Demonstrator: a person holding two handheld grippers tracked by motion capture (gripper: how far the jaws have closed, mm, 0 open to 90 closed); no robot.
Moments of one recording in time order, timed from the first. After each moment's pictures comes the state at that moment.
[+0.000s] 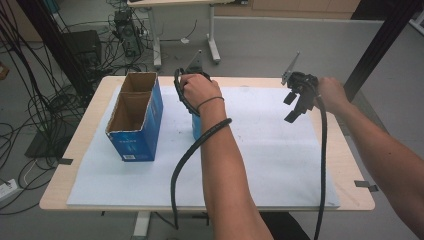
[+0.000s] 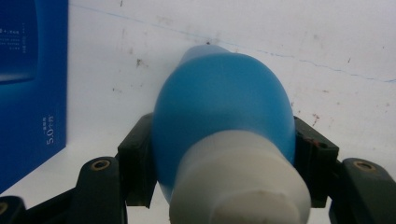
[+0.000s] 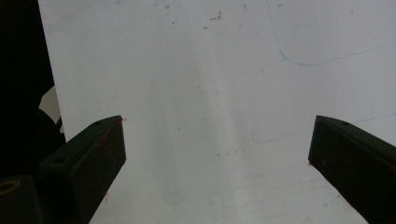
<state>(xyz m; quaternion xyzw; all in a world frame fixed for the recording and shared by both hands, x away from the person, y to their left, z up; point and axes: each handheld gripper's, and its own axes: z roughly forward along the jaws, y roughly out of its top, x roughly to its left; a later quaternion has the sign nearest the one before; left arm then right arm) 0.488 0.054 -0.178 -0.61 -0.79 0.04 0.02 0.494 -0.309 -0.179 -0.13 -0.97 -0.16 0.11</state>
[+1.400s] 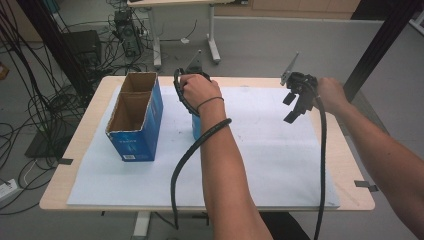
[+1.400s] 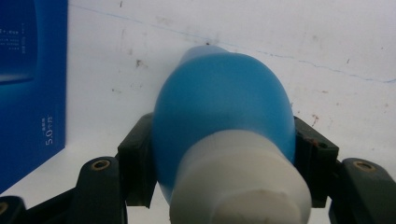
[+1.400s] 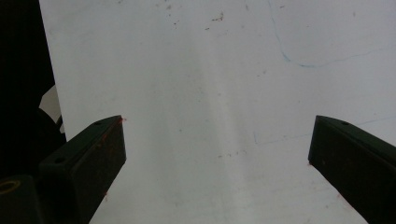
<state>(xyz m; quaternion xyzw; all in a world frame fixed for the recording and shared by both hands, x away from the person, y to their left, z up) 0.486 0.055 -0.178 -0.61 -0.79 0.04 0.02 0.492 -0.306 -0.179 -0.13 -0.97 -0.16 0.11</state>
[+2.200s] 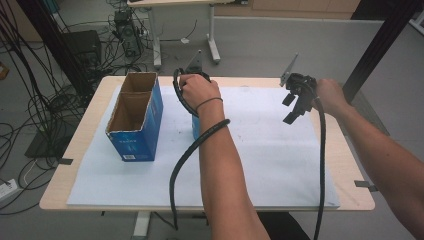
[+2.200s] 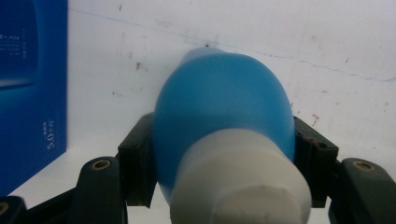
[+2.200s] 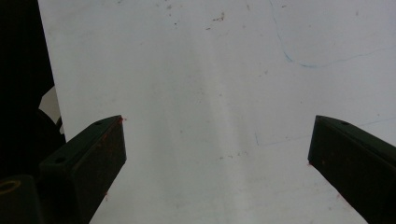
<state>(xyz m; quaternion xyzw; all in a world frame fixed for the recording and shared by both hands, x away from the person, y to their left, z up) 0.485 0.057 -0.177 -0.62 -0.78 0.04 0.01 0.490 -0.303 -0.180 -0.13 -0.97 -0.15 0.11</state>
